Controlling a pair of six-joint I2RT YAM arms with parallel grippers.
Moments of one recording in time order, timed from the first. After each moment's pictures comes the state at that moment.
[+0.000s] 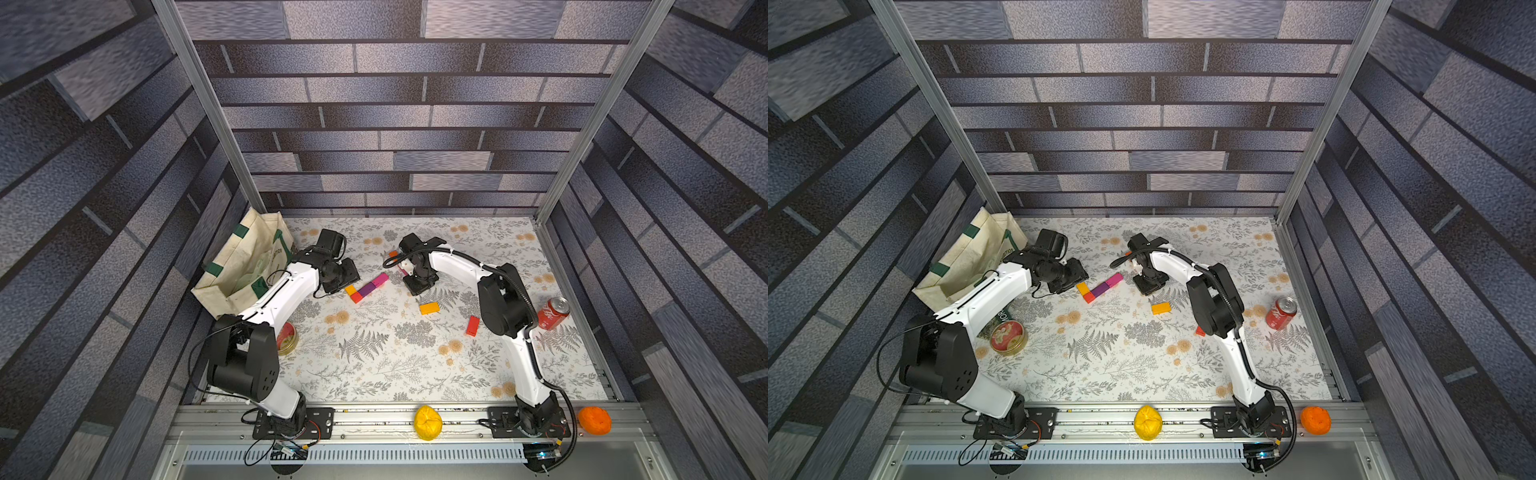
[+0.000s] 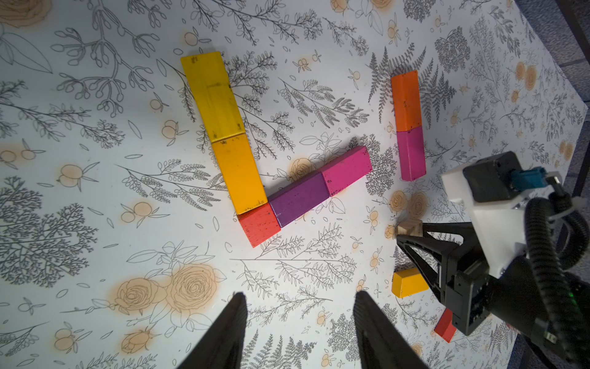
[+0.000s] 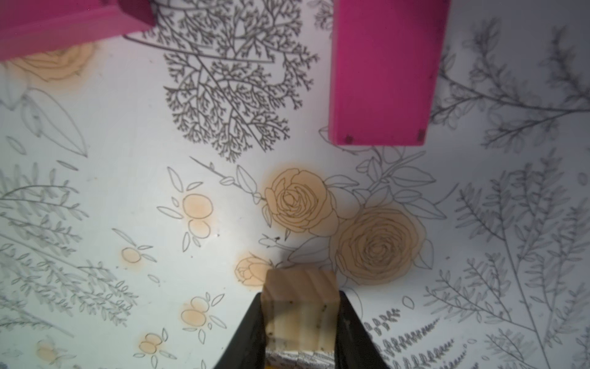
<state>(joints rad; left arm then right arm) -0.26 1.55 1.20 -0.71 0.20 -0.66 0.62 2.29 1.88 -1.03 -0.01 0.00</state>
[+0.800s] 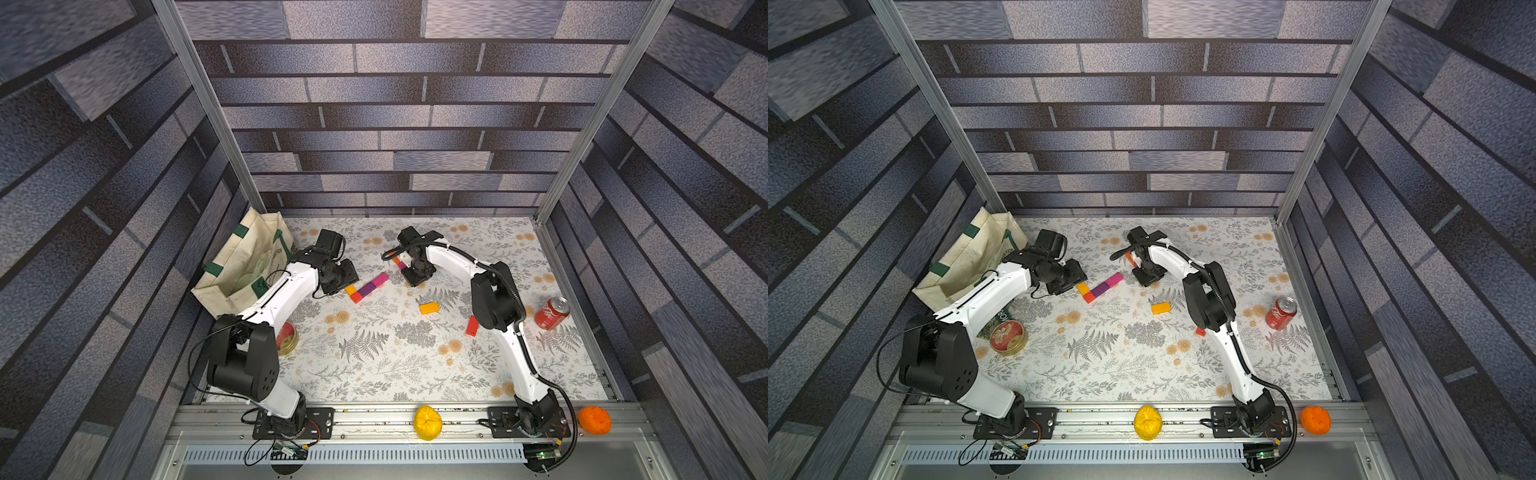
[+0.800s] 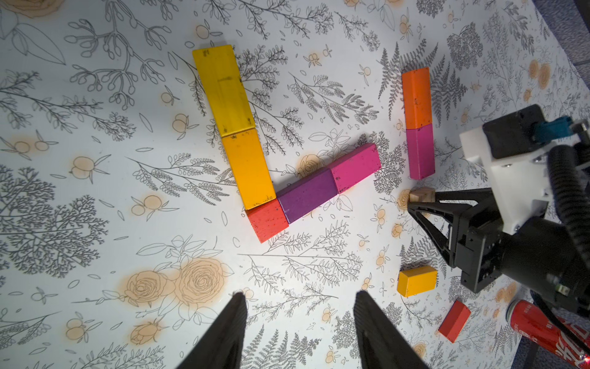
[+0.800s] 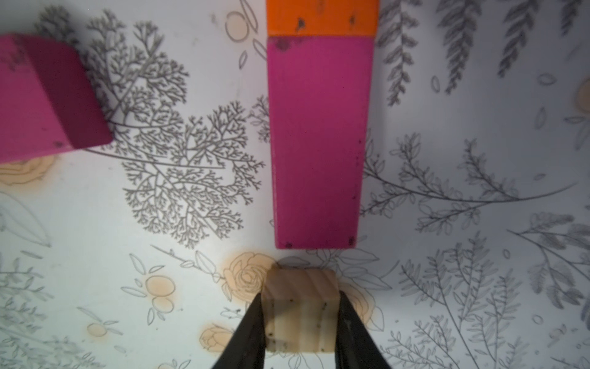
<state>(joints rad) -0.25 1.55 1.20 -0.73 0.20 -0.66 0.60 2.40 2.06 -1.07 0.02 -0.03</state>
